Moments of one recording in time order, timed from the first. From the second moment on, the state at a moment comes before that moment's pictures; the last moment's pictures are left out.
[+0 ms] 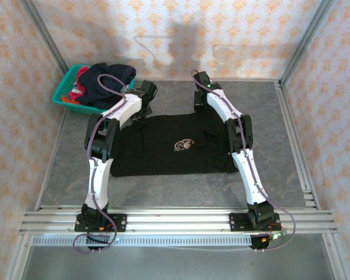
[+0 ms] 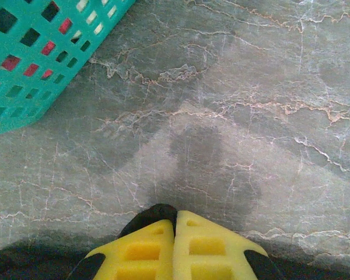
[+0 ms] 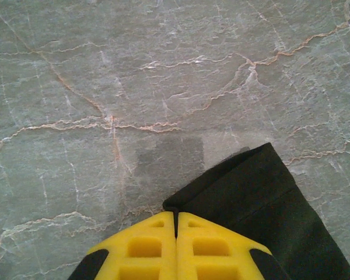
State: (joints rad) left arm -0.26 2.26 1.86 -0.87 -0.39 -0.75; right arm 0.33 2.69 2.50 -0.86 0.22 0.31
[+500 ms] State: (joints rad) left arm -0.26 2.11 1.84 -0.86 -0.39 -0.74; right arm 0.32 2.28 2.06 -0.76 0.19 0.33
